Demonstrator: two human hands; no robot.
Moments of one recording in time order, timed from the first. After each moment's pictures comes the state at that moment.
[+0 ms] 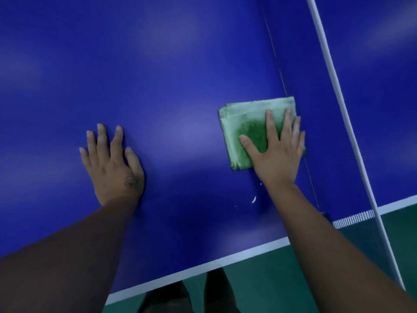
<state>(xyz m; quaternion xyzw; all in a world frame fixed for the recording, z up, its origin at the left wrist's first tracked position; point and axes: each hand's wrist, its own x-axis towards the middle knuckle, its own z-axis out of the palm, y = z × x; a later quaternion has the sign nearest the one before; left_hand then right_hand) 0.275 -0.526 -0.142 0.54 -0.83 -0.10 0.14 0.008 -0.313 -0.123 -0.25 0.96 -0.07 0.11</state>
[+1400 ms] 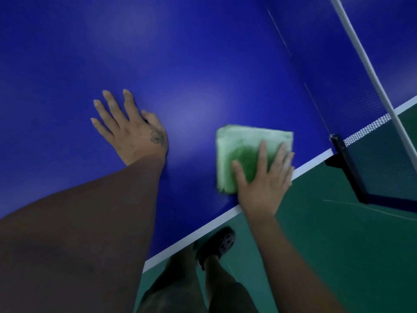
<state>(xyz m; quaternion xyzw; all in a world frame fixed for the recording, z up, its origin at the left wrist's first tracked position) 0.282 -0.527 -0.139 0.53 -0.84 -0.08 0.08 0.257 -0.257 -0.132 -0.06 0.99 -0.06 0.10</state>
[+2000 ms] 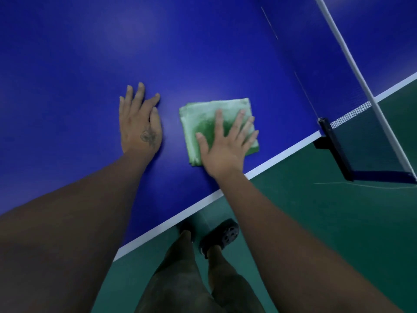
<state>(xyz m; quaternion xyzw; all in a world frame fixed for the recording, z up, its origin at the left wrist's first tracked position) 0.341 -0.540 -0.119 0.30 -0.92 -0.24 0.10 0.273 -0.342 -0.125 -0.17 0.97 0.00 0.15</state>
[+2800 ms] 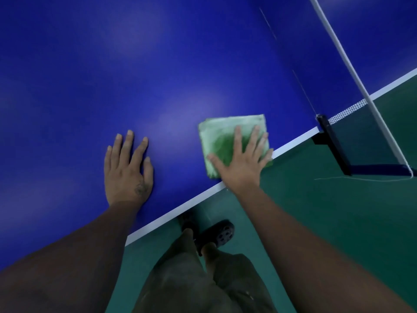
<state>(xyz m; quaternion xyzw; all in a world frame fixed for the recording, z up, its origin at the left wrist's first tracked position) 0.471 -0.506 -0.141 0.29 -0.94 -0.11 0.13 0.296 -0.274 -0.120 -0.15 0.97 -0.03 0.19</state>
